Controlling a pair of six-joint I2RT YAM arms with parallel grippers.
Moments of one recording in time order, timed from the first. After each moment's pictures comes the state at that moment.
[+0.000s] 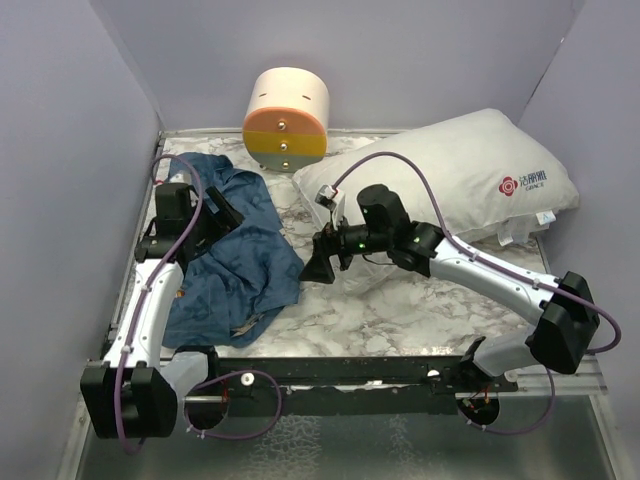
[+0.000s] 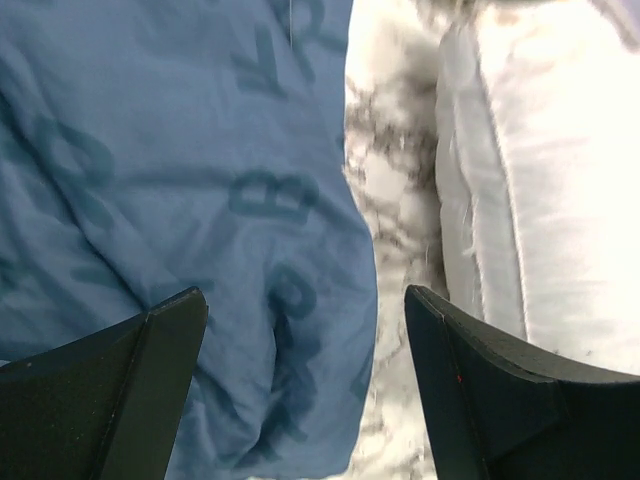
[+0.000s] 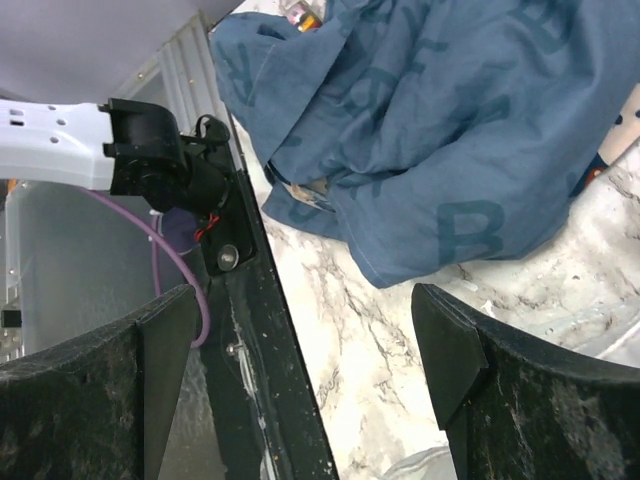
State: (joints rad) left arm 0.02 1.03 0.91 -0.51 0.18 -0.62; right arm 0.86 1.41 1.12 -0.17 -0.55 0.26
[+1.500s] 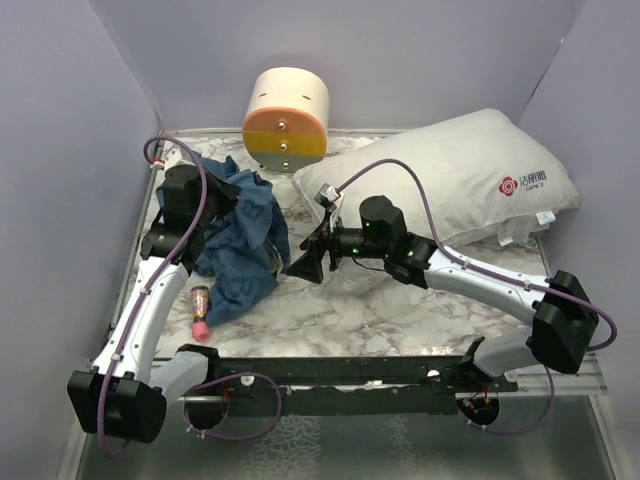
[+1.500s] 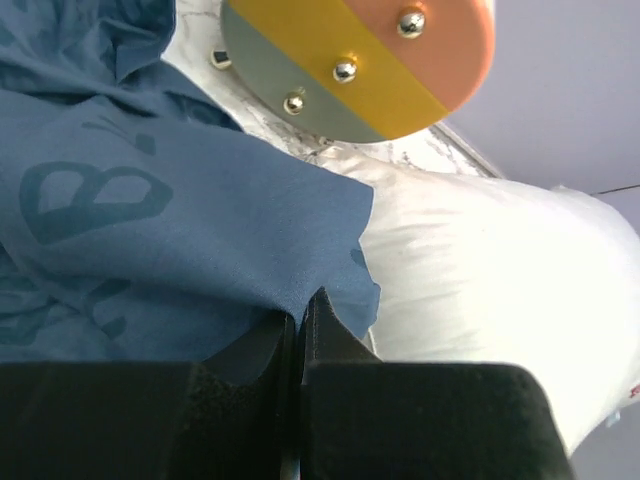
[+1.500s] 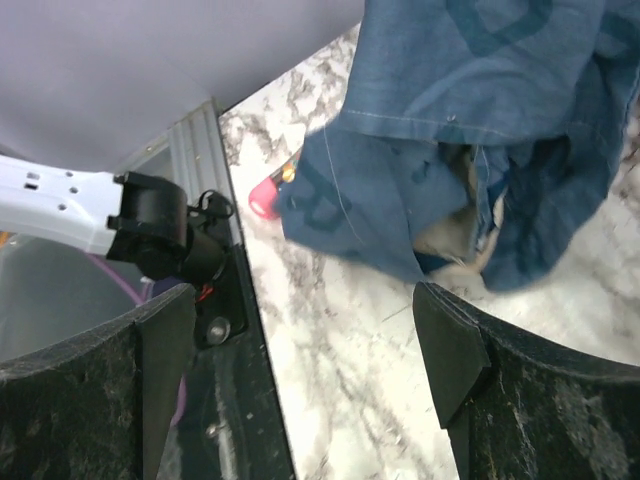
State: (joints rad) left arm -0.16 1.05 1.01 -0.36 -0.03 -0.80; right arm 0.90 1.40 1.00 0.15 -0.48 0.34
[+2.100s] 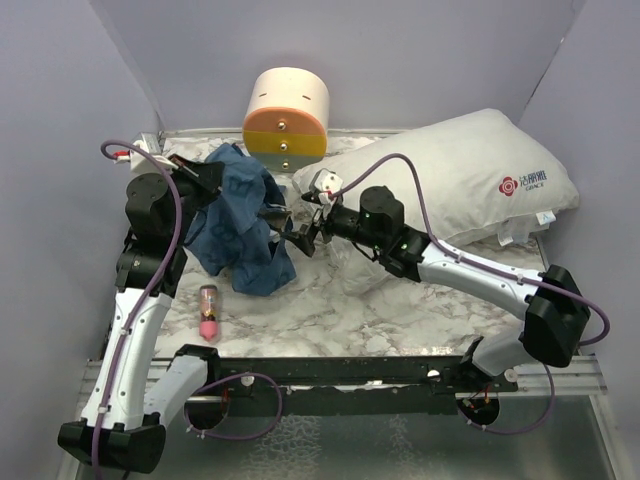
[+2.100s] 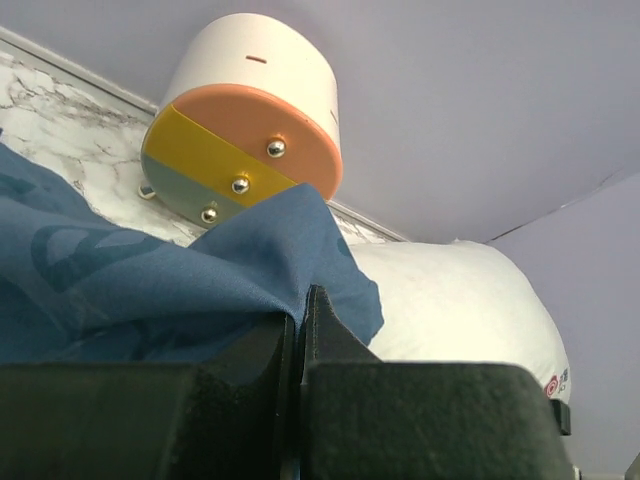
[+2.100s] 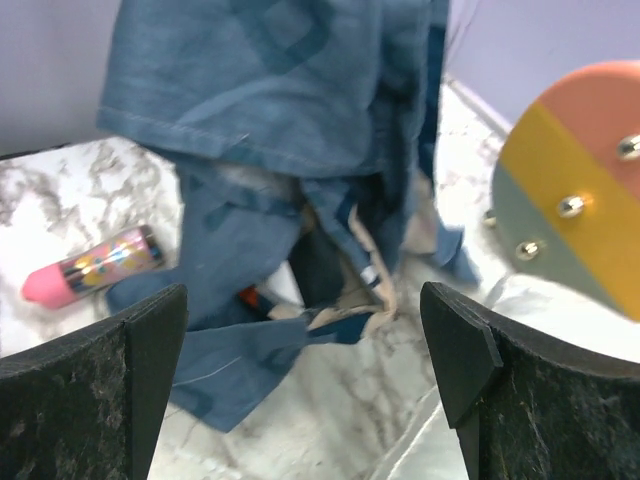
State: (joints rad) left arm -0.14 0.88 1.08 -0.26 0.00 -0.74; right arm 0.91 1.47 1.07 0.32 -0.23 -0.12
